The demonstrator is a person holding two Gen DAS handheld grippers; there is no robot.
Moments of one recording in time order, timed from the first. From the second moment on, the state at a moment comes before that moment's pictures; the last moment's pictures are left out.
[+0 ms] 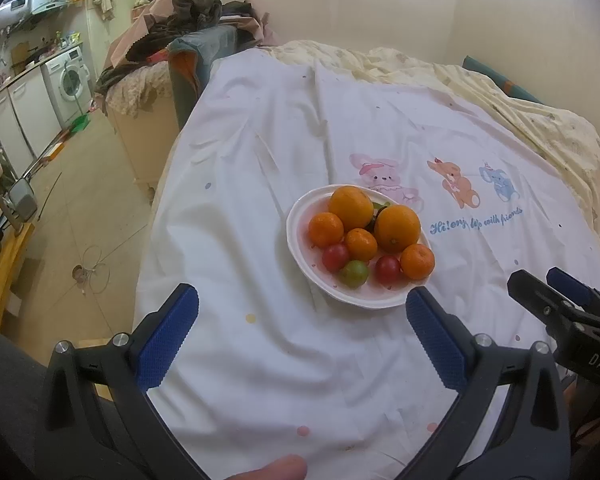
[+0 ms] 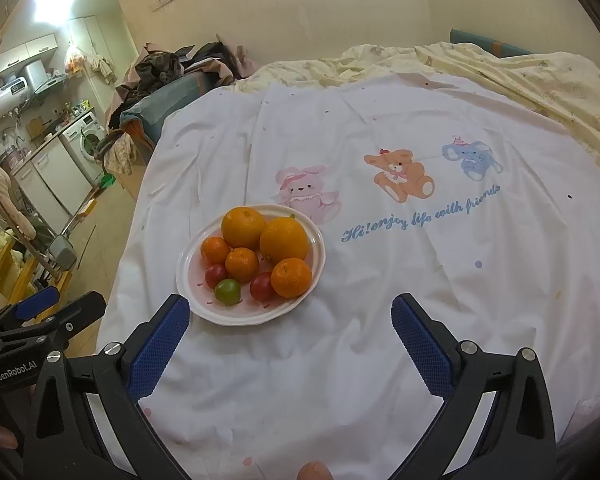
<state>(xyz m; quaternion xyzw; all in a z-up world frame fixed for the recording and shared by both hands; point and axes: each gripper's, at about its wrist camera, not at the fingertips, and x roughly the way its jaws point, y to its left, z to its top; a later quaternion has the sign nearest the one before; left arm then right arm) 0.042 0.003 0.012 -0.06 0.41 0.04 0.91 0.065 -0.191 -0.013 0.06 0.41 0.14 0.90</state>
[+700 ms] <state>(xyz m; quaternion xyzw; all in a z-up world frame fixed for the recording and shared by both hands) 0.042 0.002 0.010 -0.06 0.42 0.04 0.91 0.065 -0.190 -0.017 0.06 0.41 0.14 0.90</state>
